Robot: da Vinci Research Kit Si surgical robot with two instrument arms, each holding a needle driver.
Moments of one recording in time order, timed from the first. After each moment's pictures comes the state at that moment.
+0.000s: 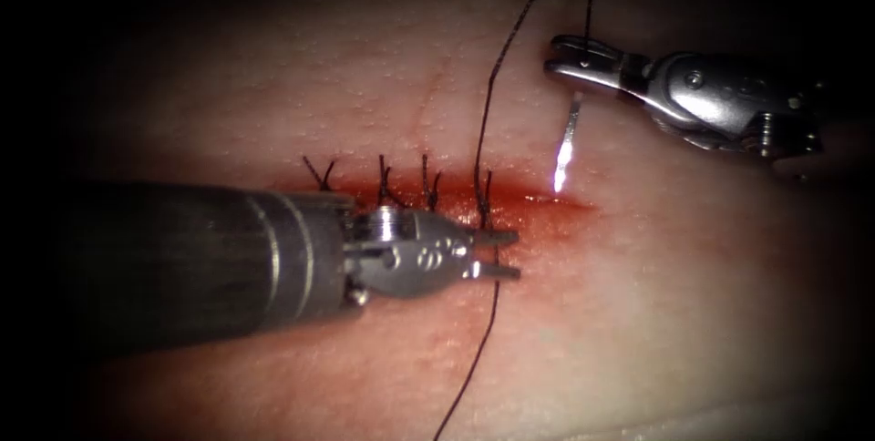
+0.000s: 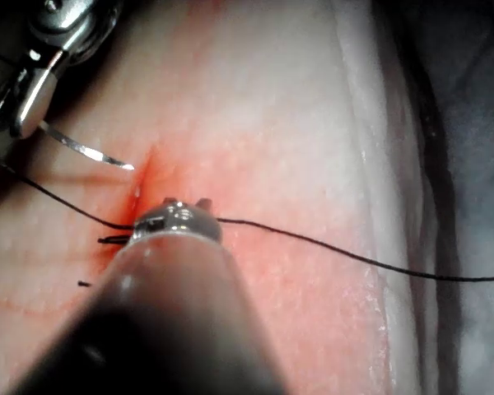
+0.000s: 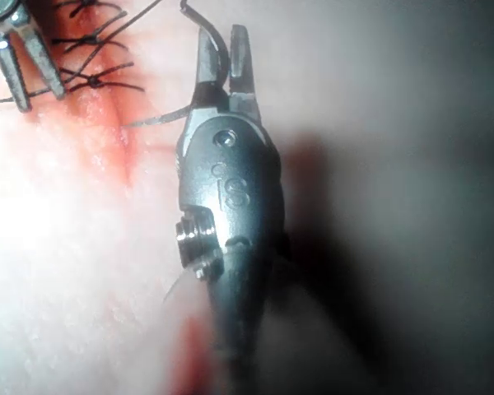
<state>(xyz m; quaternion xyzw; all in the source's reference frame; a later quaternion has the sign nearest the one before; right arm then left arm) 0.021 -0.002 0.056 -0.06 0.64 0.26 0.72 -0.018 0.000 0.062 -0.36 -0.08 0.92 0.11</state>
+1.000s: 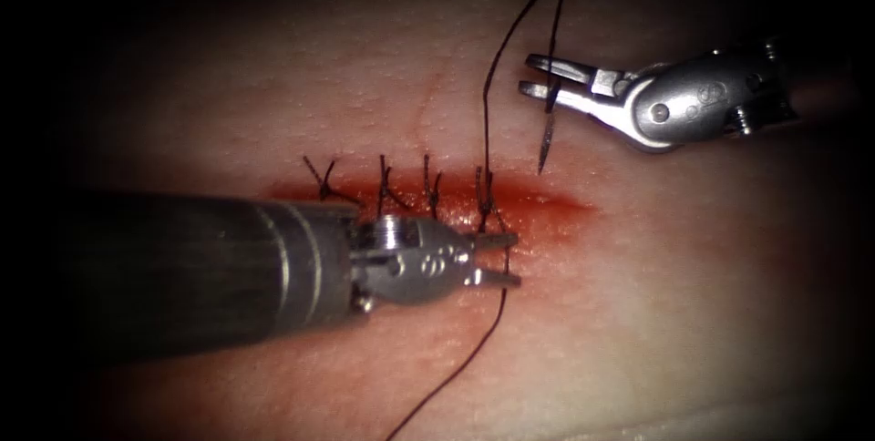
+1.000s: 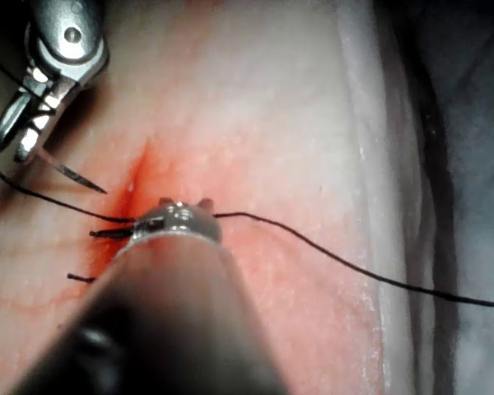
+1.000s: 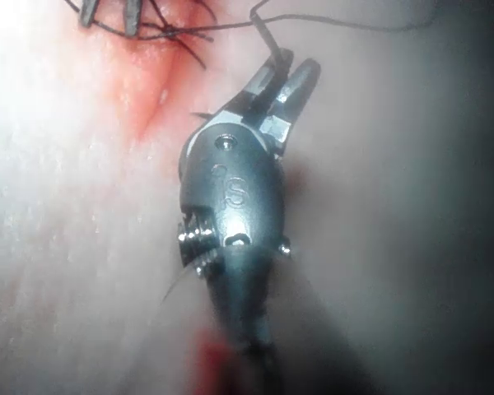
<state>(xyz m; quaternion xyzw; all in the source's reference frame) 0.023 -0.004 0.058 -0.15 0.62 0.12 0.76 -0.019 -0.001 0.064 -0.36 -0.08 0.92 0.11</state>
